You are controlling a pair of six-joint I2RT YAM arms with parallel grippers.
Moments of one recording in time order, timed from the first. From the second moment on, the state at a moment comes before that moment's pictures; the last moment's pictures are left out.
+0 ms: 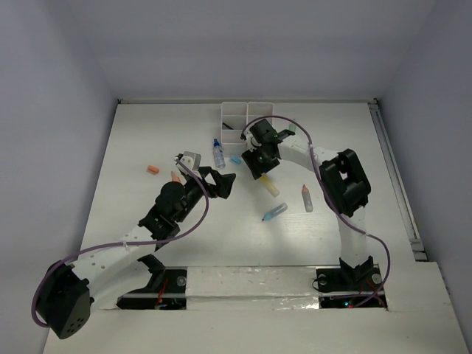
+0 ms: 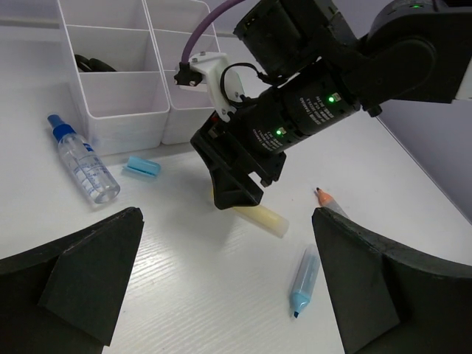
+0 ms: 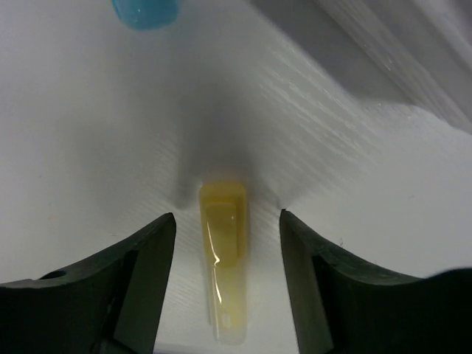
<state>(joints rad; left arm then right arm) -0.69 0.89 0.40 0.48 -0.12 -0.38 0.58 2.09 1.60 -0.64 -0.08 -0.04</state>
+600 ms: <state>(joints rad) -0.69 0.89 0.40 0.48 -0.12 -0.38 0.58 2.15 1.68 -0.66 -0.02 -0.08</state>
